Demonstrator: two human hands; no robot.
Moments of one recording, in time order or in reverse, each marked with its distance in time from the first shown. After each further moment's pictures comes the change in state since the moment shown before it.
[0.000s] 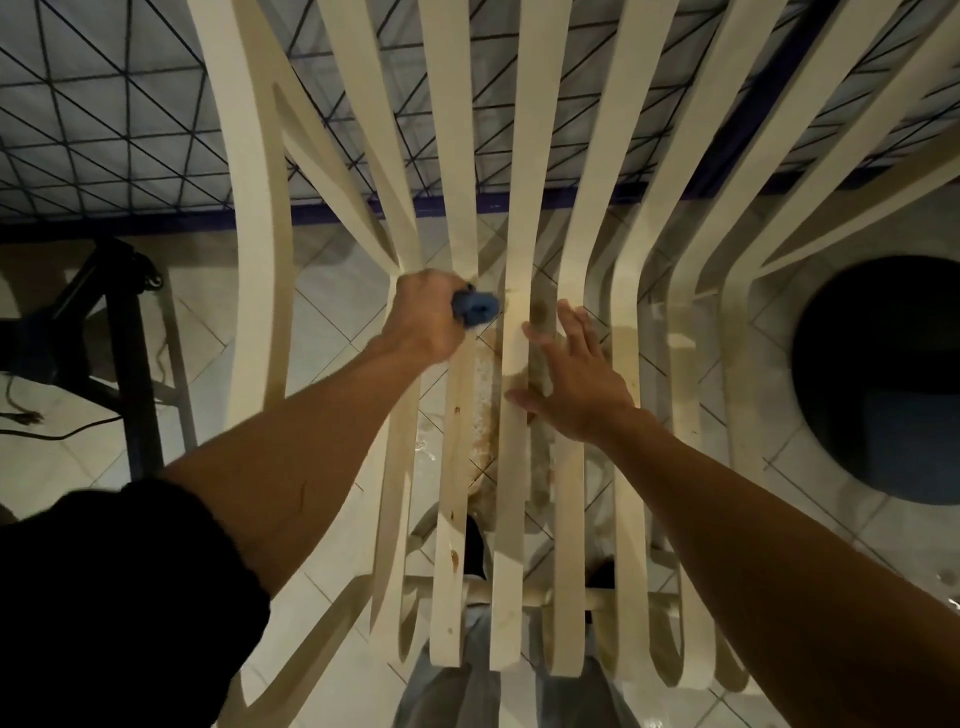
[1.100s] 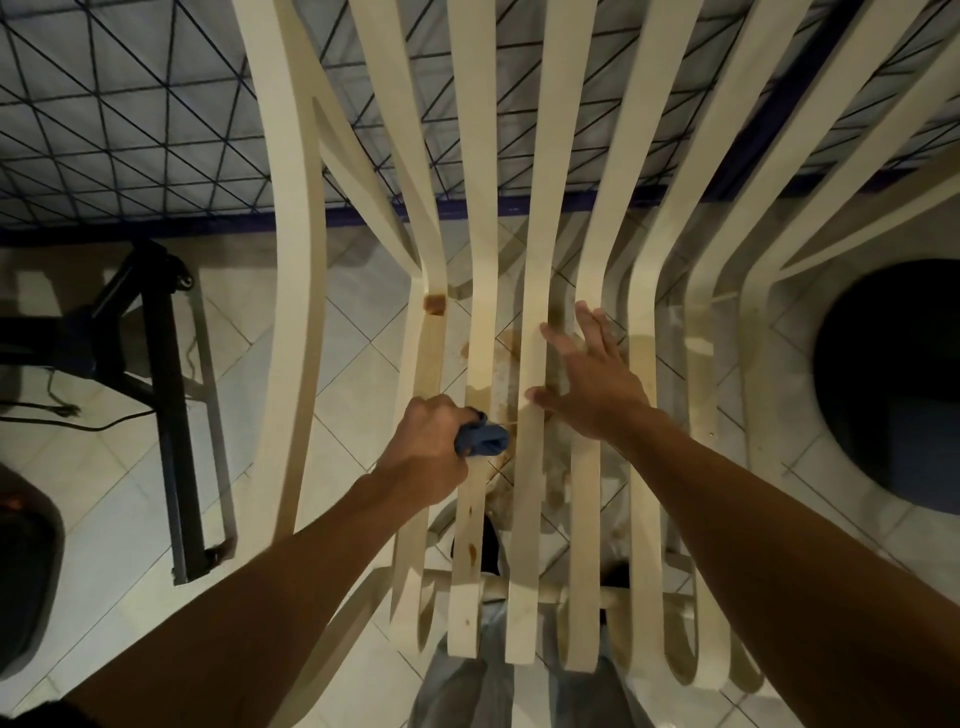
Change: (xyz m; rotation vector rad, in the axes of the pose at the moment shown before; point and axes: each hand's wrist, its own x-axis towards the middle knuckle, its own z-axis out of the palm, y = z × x) left_hand -0.123 -0.021 0.015 0.035 -0.222 0.105; right_hand -0.002 -0.004 -0.001 0.019 0.020 0.020
